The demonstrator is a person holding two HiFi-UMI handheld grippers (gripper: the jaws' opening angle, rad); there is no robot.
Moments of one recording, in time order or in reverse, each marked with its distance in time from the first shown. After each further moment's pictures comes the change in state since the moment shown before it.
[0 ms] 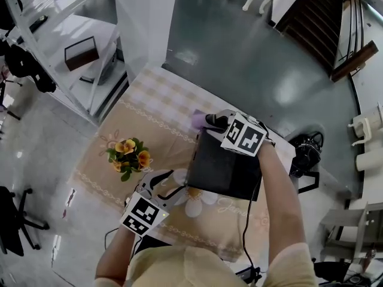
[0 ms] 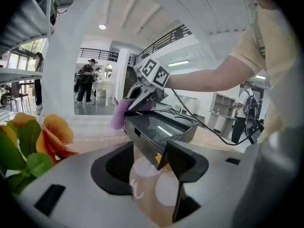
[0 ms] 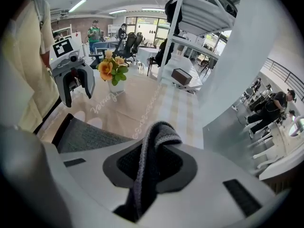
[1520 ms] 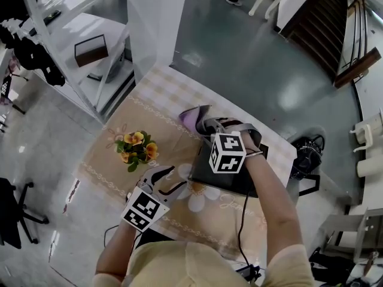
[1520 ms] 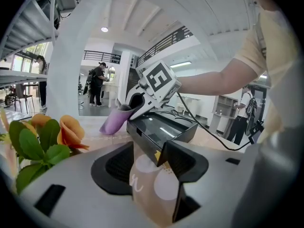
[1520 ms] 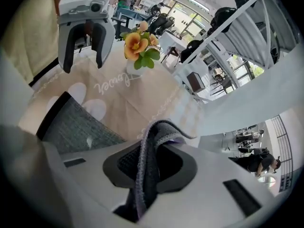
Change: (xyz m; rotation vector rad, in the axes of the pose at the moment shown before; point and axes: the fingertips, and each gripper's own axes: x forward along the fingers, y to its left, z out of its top) left arm -0.016 -0.001 -0.001 -0.007 -0.017 0.038; right arm 0.021 0.038 0.015 -0.407 0.178 -0.162
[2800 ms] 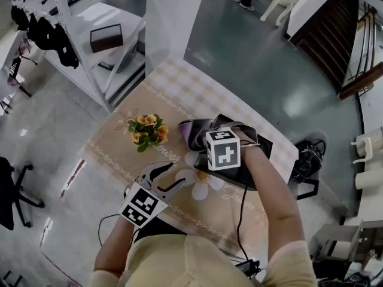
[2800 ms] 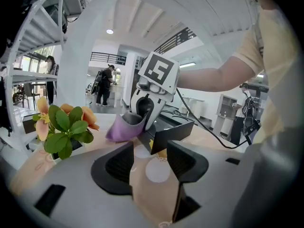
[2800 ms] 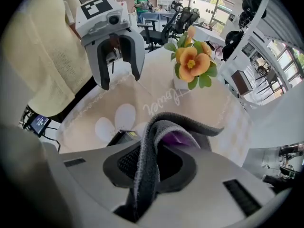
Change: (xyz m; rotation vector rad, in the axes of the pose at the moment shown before) left arm -0.036 -0.017 -0.020 -0.033 -0.014 0.063; right arm -0.026 0.095 0.050 -0.106 0.007 0.493
